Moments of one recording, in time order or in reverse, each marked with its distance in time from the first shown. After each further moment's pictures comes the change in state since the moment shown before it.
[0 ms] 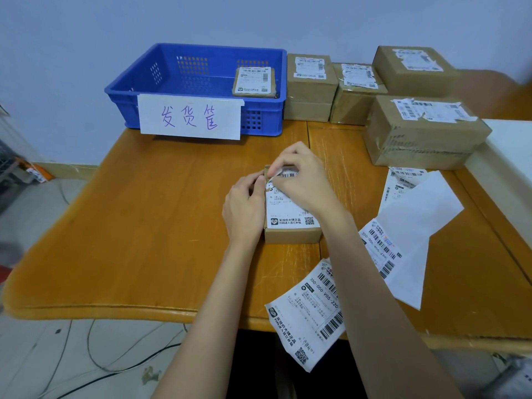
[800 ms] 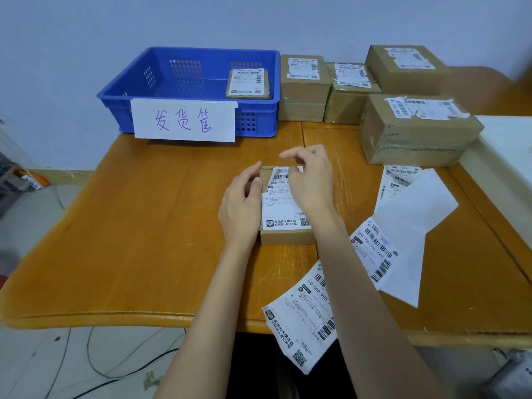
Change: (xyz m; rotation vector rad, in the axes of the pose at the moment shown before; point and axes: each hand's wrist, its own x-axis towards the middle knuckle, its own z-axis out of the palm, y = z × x) left_hand -0.003 -0.001 -0.002 -0.033 -0.044 0.030; right_hand -0.003 0.001 -0.001 -0.138 0.249 0.172
